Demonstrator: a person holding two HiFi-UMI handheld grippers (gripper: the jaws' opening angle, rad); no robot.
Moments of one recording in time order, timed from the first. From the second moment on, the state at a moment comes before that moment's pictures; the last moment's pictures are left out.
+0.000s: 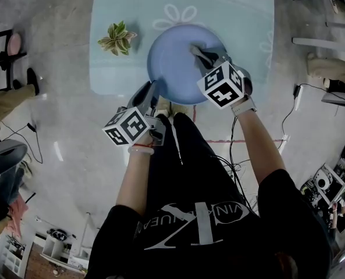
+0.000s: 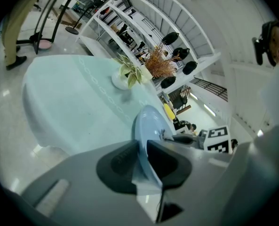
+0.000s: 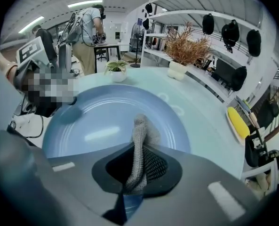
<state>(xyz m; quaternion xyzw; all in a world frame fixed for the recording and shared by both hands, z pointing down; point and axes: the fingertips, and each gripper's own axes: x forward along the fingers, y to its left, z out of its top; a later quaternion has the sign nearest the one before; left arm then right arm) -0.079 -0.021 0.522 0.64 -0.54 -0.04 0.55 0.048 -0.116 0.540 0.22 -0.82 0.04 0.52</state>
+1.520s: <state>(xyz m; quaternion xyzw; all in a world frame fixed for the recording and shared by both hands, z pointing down) -0.079 -0.022 0.521 0.64 -0.54 -0.04 0.55 -0.006 -0.116 0.538 0.16 -0.84 -0.02 0.52</state>
